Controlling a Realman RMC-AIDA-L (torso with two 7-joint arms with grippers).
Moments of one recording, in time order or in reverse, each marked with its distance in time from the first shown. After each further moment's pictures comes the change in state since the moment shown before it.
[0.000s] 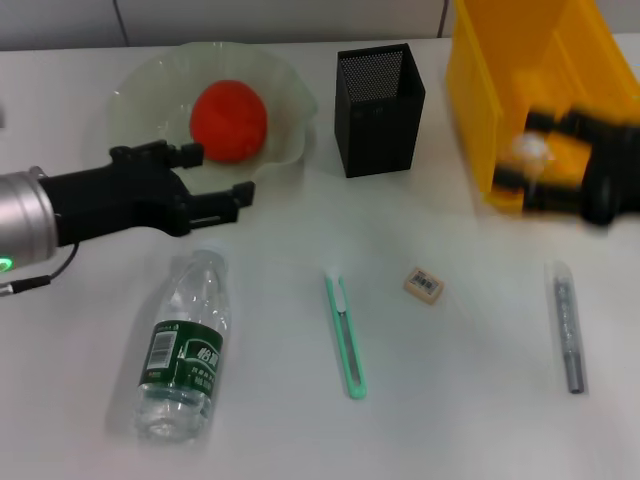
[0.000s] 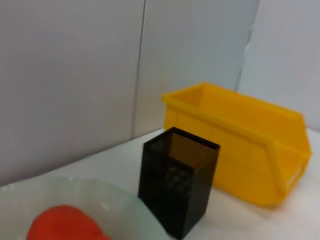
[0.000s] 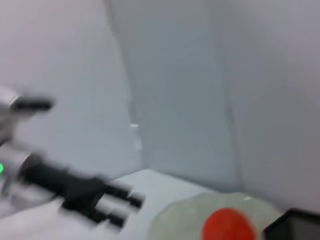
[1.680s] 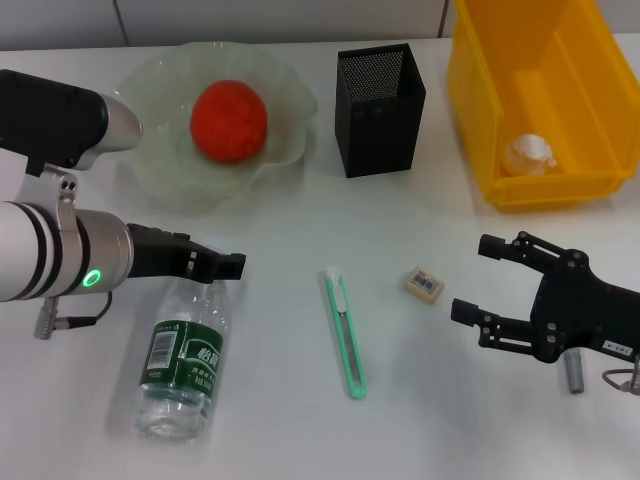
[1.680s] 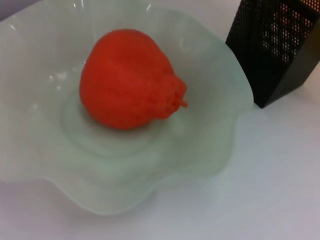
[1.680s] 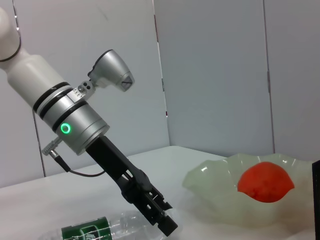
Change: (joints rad) left arm -0.111 -0.009 0.306 0.091 0.775 -0.057 -0.955; right arm 0.027 -0.003 0.002 0.491 0.001 -0.051 -0.524
